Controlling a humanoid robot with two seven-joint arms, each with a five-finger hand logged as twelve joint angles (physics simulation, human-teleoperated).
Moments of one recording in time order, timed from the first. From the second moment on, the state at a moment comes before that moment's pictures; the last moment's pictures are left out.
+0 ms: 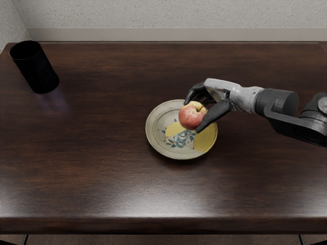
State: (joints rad) left arm -0.01 0.00 -0.20 -0.15 -0.06 -0.23 0.09; right arm 0.87 -0.67 0.54 1.60 -0.71 0.12 -0.36
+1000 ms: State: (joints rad) left arm -0.01 0.00 -0.20 -0.15 -0.06 -0.23 0.09; right arm 0.87 -0.59 0.52 1.57 -0.77 0.13 -0.38
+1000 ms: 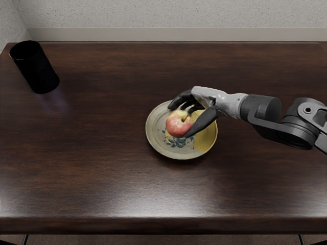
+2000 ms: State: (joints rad) left arm -0.01 0.00 -0.20 -0.15 -0.06 -0.23 0.09; right arm 0.86 -0.87 0.59 1.51 -0.21 0.60 -0.37
